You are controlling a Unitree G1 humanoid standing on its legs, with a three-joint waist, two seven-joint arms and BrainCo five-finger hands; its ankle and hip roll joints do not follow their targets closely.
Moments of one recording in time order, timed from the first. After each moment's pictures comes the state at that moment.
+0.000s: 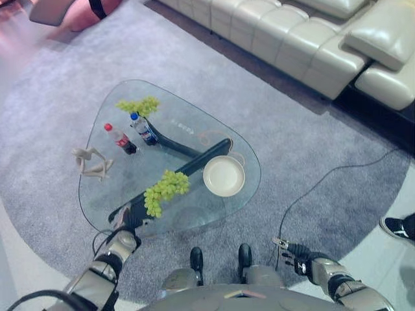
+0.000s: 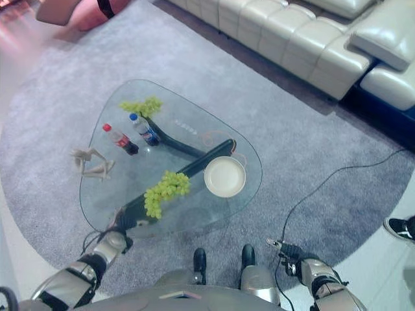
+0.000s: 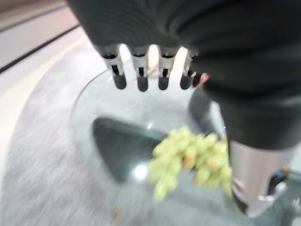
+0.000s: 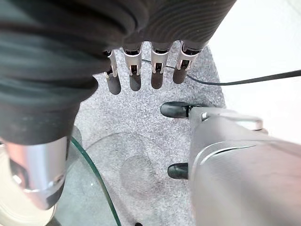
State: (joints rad) left arm -0.35 0.41 -0.44 1.12 0.12 0.02 0.46; right arm -0.19 -0.37 0.28 1.18 0.47 0.10 0.22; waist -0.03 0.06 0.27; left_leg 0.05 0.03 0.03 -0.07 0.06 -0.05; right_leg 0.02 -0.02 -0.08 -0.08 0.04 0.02
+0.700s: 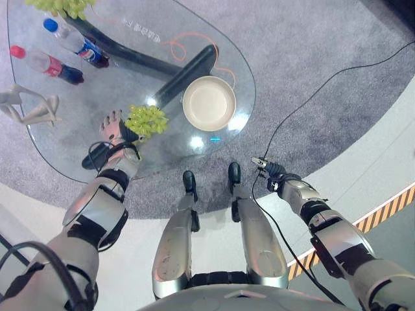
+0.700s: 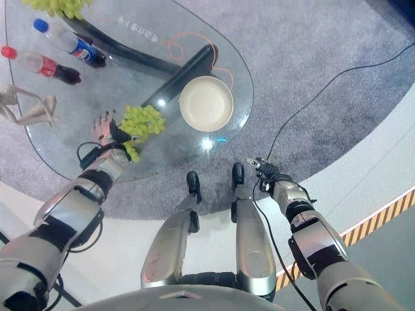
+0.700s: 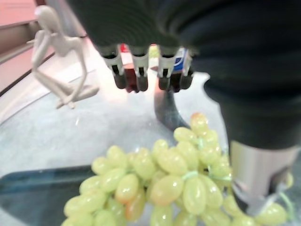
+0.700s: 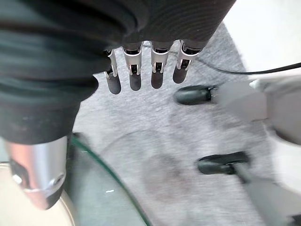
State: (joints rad) left arm -0.93 0.46 -0.60 1.29 0.12 0.18 0.62; right arm -0.59 -0.31 0.36 1.16 0.69 -0.06 0.12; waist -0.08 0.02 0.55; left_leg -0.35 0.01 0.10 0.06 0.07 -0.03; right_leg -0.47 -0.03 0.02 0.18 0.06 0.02
